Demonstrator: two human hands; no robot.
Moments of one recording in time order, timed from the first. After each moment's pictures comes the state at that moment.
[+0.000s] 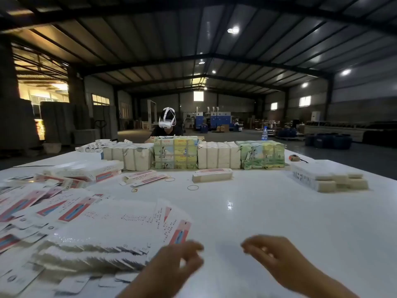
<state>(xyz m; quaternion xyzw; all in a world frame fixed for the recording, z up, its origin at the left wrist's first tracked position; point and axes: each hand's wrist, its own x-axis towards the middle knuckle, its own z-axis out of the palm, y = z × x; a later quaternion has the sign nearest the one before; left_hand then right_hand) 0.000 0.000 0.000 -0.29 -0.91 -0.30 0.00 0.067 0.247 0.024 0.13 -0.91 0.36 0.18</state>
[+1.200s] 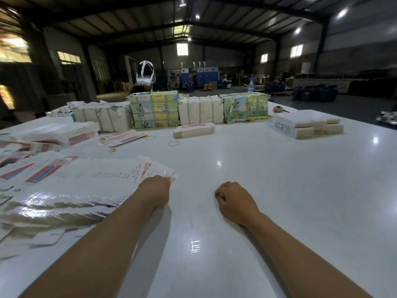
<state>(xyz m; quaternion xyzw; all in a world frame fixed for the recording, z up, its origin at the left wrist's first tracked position) -0.059 0.018 0.023 -0.17 -0.98 0.09 -0.02 0.024 0.221 -0.039 0.00 -0.97 0.16 0.19</state>
